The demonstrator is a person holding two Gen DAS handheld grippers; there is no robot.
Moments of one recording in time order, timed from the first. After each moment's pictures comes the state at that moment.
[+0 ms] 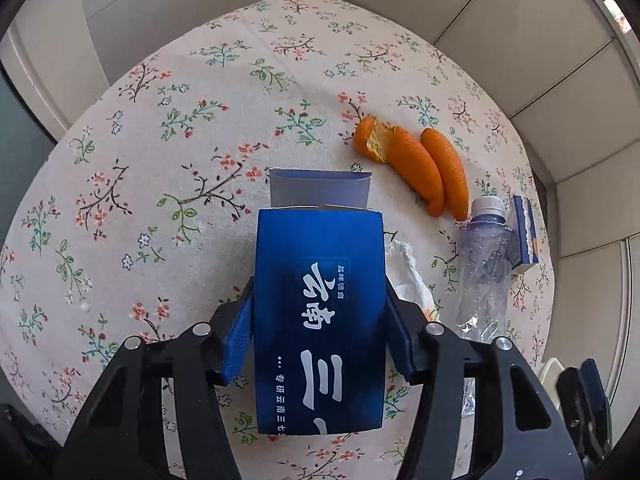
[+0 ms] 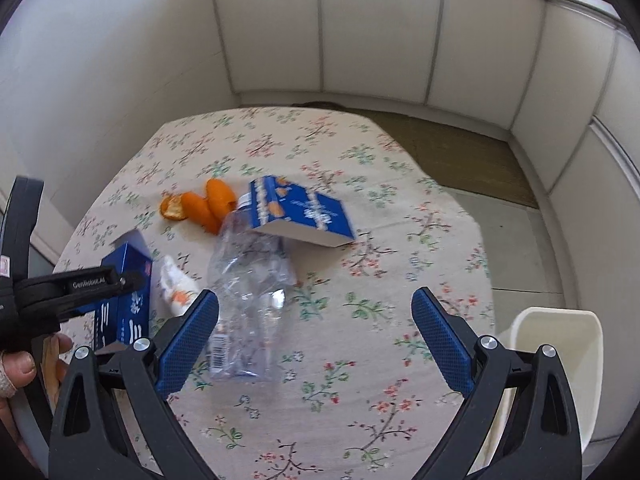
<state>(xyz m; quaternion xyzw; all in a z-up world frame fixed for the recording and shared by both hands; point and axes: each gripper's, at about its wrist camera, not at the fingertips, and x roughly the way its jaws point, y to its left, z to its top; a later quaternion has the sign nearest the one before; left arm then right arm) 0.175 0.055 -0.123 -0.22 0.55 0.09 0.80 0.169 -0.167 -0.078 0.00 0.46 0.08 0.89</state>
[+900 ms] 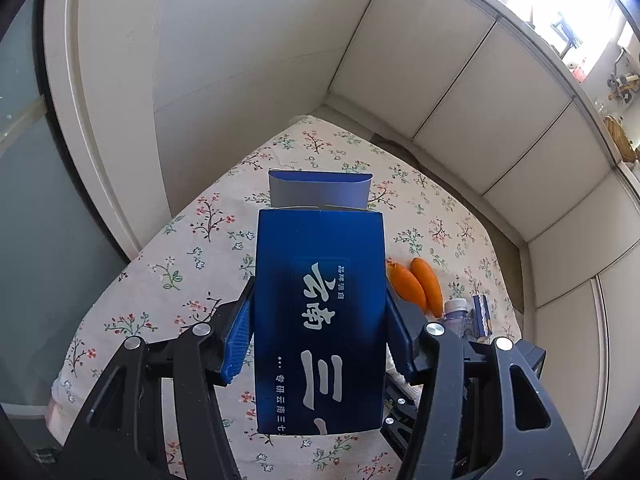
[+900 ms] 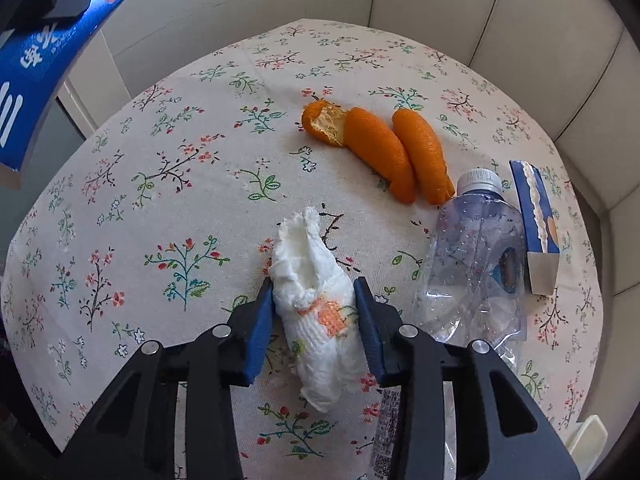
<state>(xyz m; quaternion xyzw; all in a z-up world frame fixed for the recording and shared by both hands) 0.151 0.114 -0.030 -0.22 0.42 0.08 0.88 0.195 -0.029 -0.155 -0.15 0.51 0.24 0.82</state>
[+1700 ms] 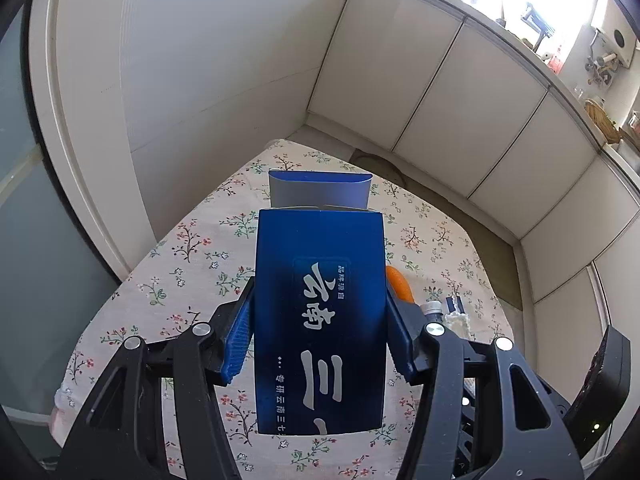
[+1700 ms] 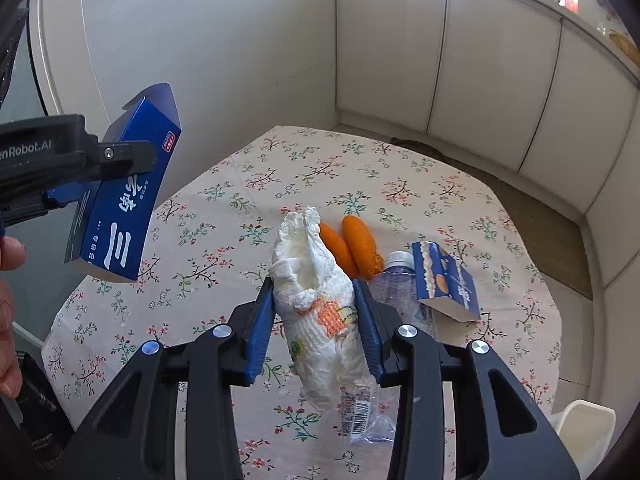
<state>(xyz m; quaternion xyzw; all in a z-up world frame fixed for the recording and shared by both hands) 0.144 0.094 -0.019 -0.19 0.39 0.06 0.90 0.173 -0.071 -0.059 -0.07 0.39 0.22 0.89</state>
